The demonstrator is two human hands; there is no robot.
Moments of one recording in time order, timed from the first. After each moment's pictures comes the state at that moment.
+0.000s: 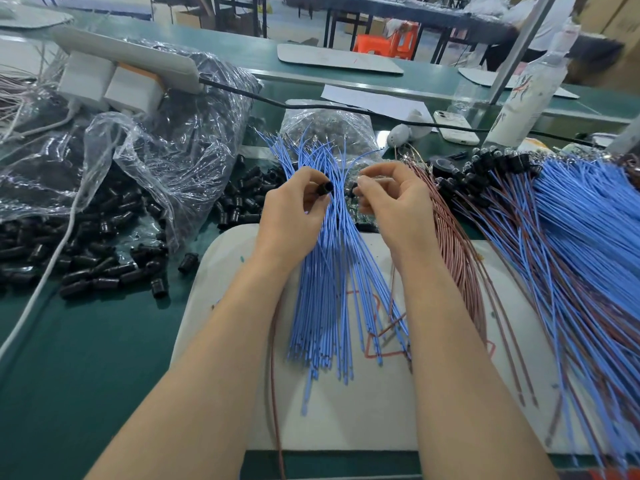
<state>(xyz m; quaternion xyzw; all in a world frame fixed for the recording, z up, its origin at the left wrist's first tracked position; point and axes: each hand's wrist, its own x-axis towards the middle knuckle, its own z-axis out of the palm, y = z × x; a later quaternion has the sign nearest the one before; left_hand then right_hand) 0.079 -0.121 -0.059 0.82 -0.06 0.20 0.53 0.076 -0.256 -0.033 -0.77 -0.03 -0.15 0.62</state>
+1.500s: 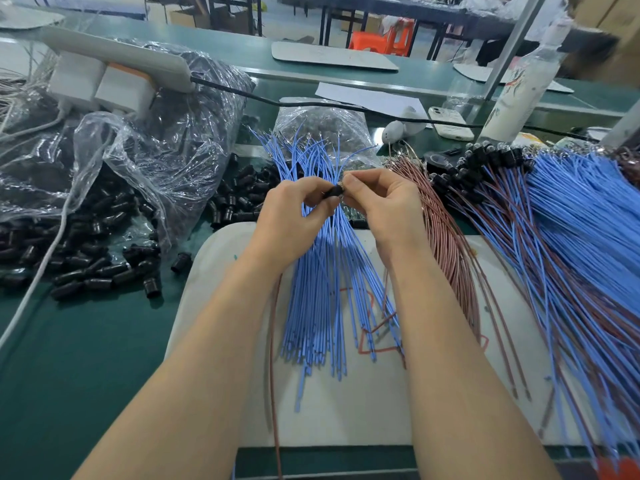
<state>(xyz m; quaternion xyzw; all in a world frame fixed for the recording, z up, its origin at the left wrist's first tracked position) 0.069 -0.120 -0.049 0.86 -0.13 0.17 0.47 0.085 -0.253 -0.041 -0.70 -0.03 -0.12 0.70</state>
